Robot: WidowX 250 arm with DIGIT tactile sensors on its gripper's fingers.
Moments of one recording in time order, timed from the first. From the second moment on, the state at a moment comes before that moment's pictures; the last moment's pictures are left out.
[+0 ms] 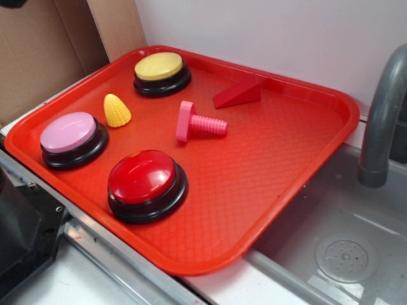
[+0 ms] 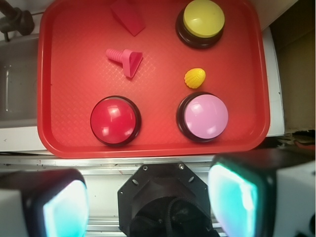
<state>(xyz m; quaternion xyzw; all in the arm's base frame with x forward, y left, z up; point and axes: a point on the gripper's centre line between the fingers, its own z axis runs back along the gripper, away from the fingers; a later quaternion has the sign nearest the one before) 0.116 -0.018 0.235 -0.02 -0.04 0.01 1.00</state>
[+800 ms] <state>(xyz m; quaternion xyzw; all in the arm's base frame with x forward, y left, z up) 0.142 -0.001 0.190 -0.03 -0.06 0.02 1.00</state>
